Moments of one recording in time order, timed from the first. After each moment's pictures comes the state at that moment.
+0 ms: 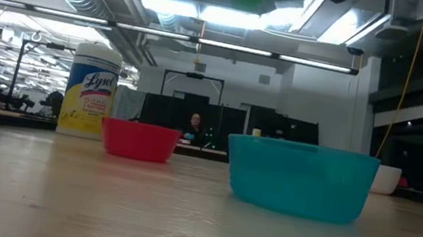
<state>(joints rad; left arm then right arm) 0.19 1.70 1.27 1.18 -0.72 -1.26 0.00 1.32 1.02 0.41 0.87 -0.22</state>
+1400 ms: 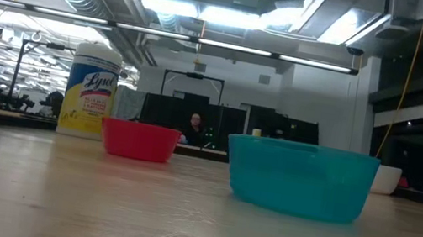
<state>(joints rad) 0.20 1.65 1.27 1.26 -0.30 -1.20 -0.06 1.58 1.41 0.46 1.00 -0.36</state>
